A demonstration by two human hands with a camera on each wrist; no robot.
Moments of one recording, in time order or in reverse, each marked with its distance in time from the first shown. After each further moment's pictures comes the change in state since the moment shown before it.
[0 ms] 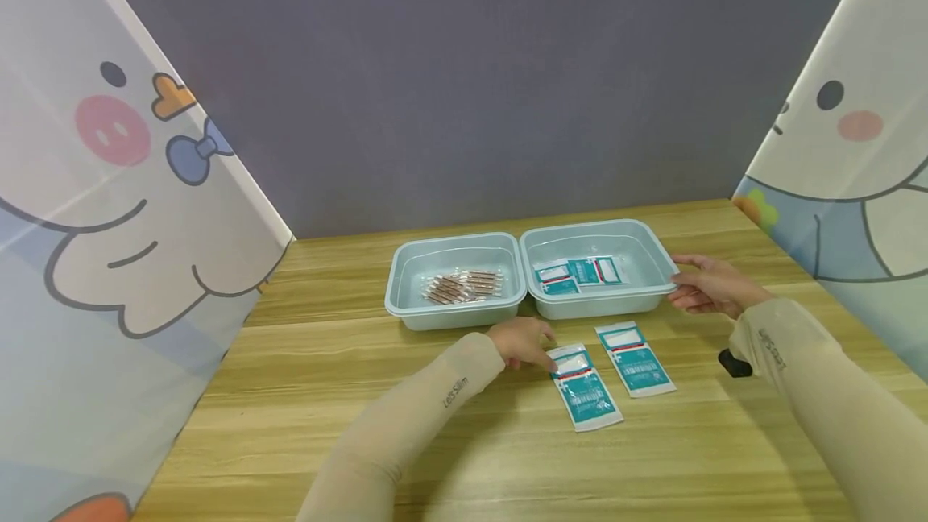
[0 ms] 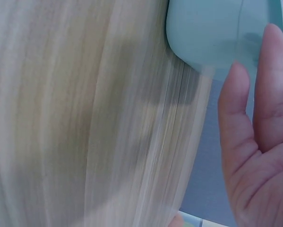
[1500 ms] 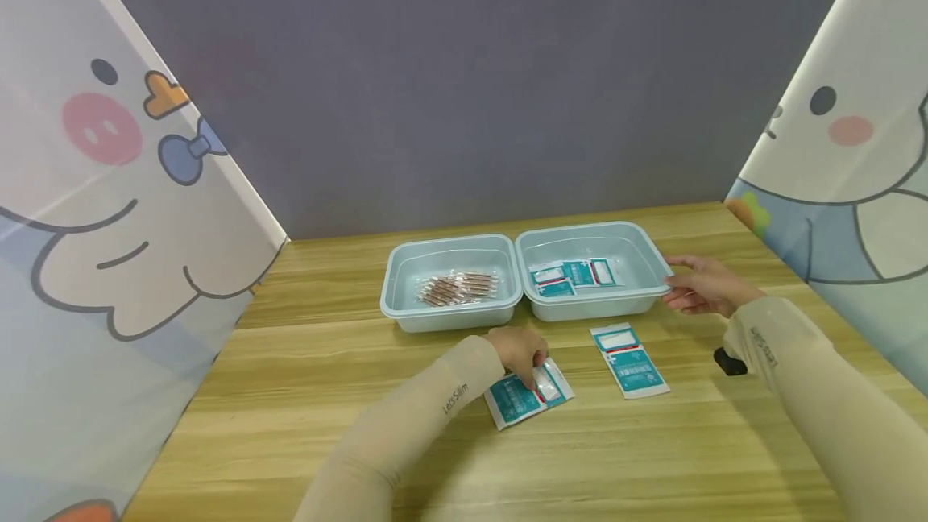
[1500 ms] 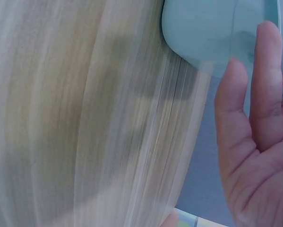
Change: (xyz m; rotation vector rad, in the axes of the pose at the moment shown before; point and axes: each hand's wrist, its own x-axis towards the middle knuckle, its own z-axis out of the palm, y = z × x) left_hand -0.002 -0.002 0.004 0.343 -0.043 0.091; right_hand 0.002 -0.002 -0.001 -0.038 -0.002 0.002
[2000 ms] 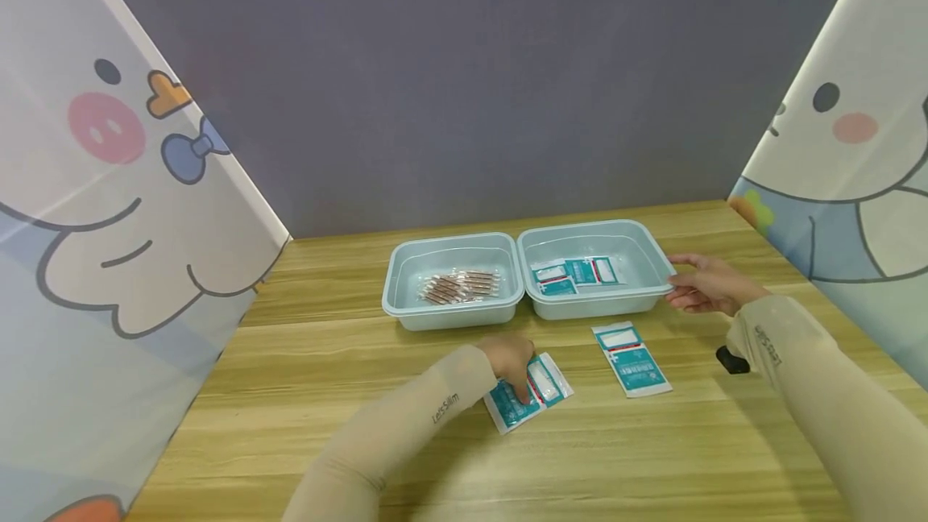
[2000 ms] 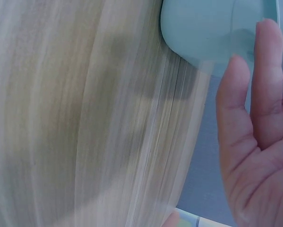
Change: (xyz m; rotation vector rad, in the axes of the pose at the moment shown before) left_hand -0.012 -0.002 0.007 -0.106 -0.043 -0.069; right_hand -0.002 -0.002 0.000 0.027 -0.007 0.013
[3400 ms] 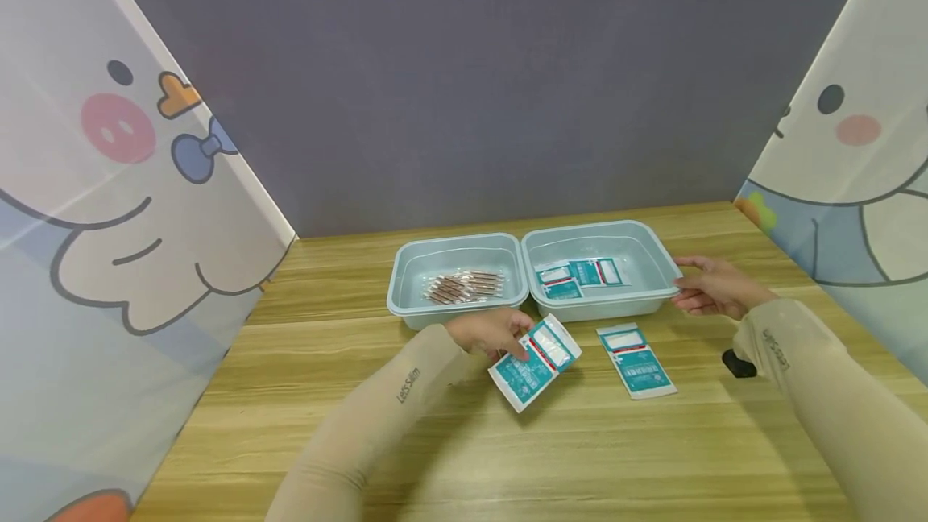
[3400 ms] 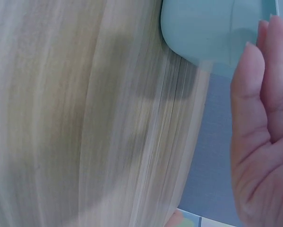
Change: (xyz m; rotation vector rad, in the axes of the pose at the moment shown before) left_hand -0.021 -0.029 -0.035 -0.798 -0.111 0.166; right_hand 0.000 0.001 -0.002 0.013 -0.017 -0.008
